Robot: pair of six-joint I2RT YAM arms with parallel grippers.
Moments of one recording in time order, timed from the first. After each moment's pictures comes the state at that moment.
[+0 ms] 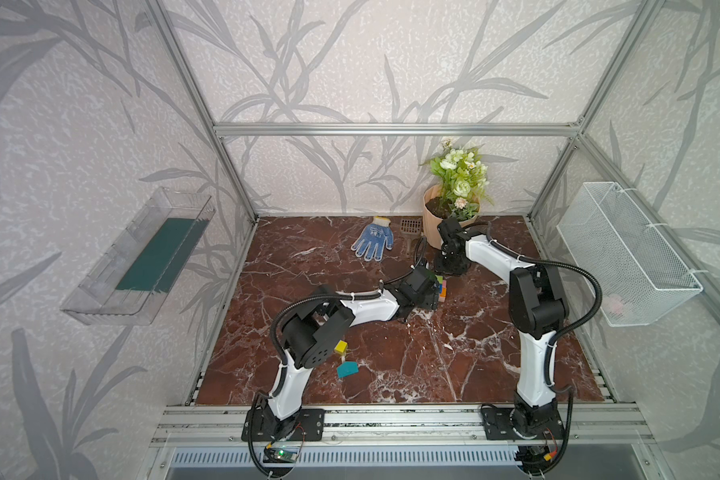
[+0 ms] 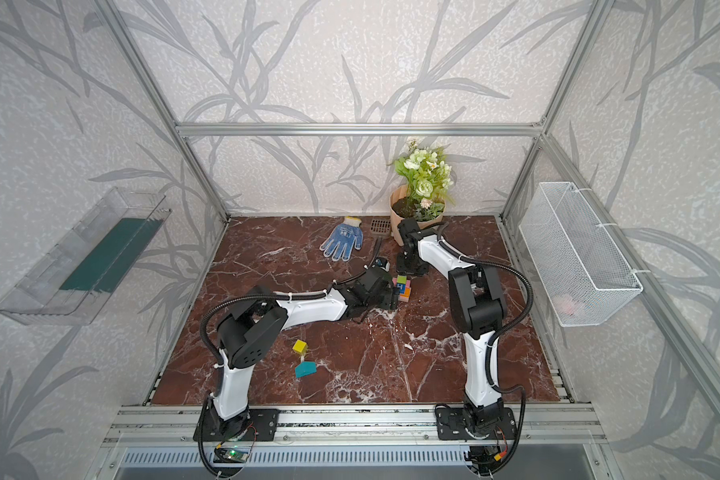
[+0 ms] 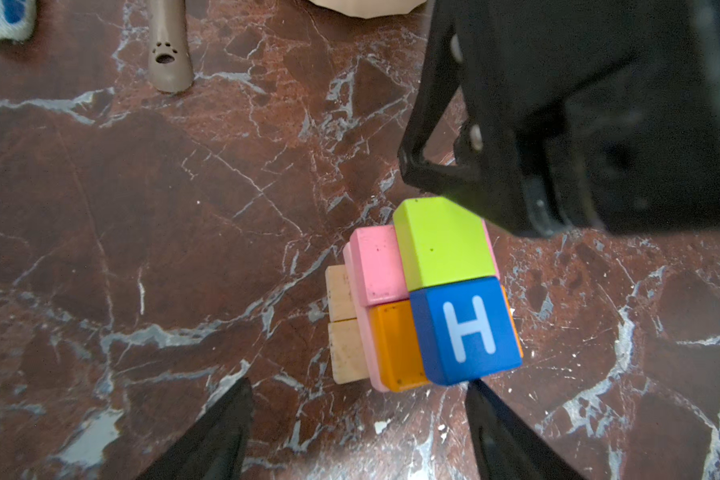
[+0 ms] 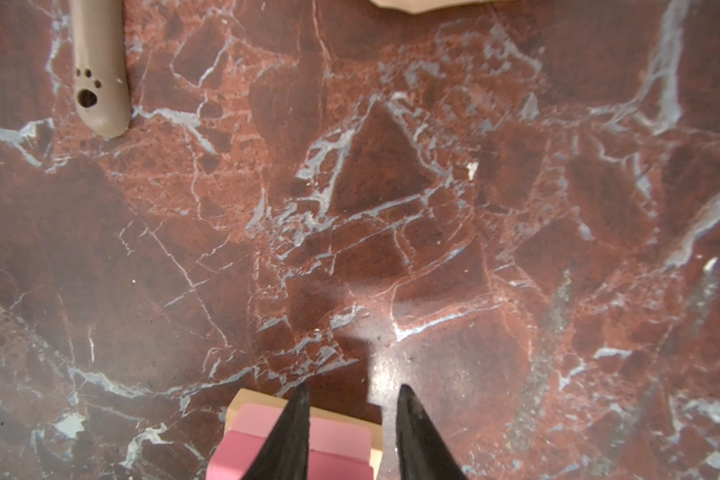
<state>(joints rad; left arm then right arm) -0.87 2.04 1.31 -0.05 -0.19 -0.52 0.32 2.09 1.63 -0.81 -0.01 0.37</state>
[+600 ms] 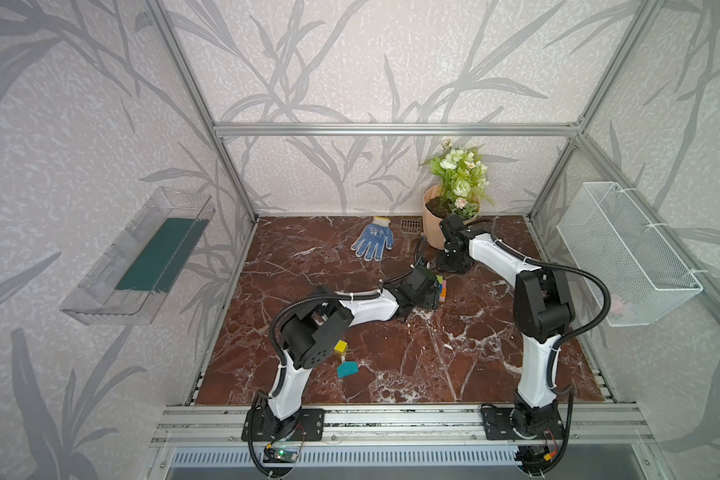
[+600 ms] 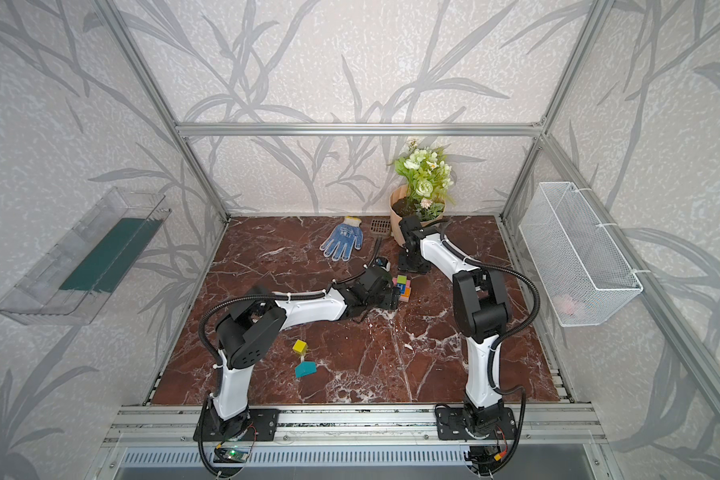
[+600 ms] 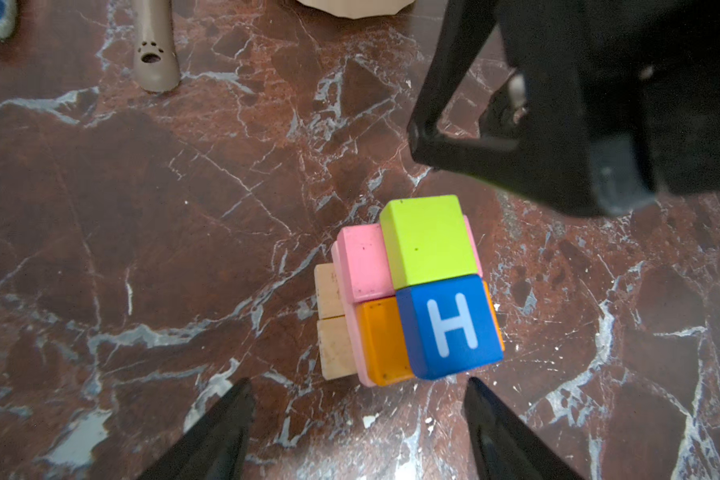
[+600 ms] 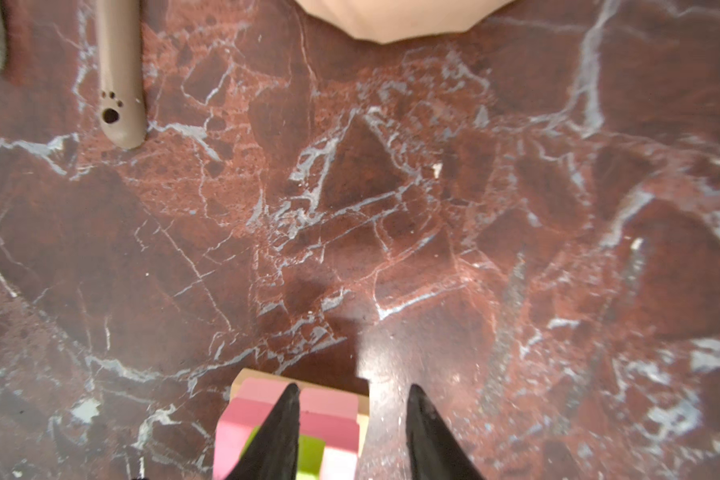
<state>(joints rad) -0.87 2.02 1.31 -0.05 -0.17 -0.53 0.32 2.03 1.63 -0.85 0.05 0.39</state>
